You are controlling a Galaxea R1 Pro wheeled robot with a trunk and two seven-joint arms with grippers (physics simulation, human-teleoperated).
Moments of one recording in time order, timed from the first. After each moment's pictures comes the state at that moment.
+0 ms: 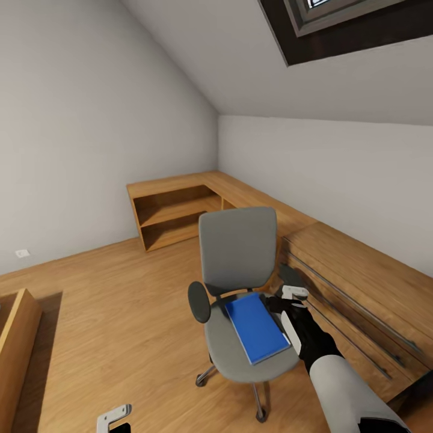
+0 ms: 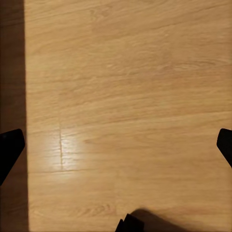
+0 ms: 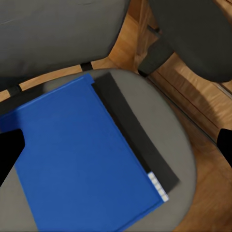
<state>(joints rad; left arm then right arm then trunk) -0.28 0.02 -0.05 -0.41 0.31 -0.06 0.37 -0.72 0.08 -0.10 -0.67 0.00 0.36 -0.17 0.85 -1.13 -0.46</state>
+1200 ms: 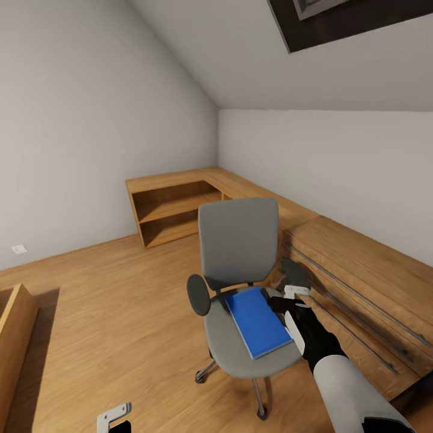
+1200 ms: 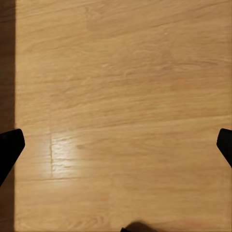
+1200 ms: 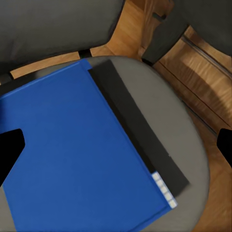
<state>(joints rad) -0.28 0.02 -0.05 -0.41 0.31 -0.08 0.37 -0.72 0.05 -0.10 -0.67 0.00 0.36 -0.13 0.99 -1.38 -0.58</state>
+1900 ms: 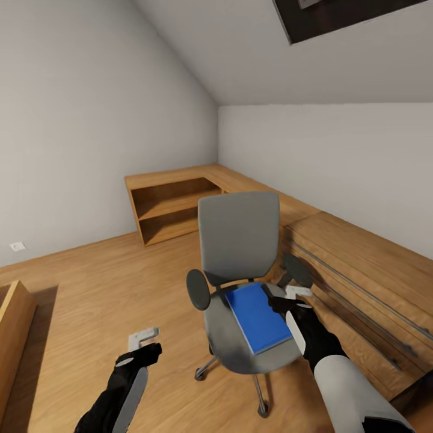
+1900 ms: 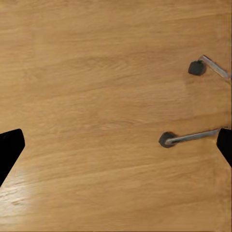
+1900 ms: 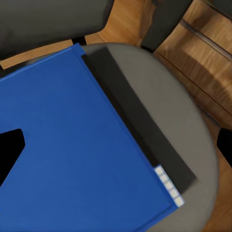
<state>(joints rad) -0.28 -0.08 -0.06 -1.16 0.31 0.48 0.48 -0.72 0.06 -0.12 -0.66 0.00 0.36 -0.13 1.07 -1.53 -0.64</state>
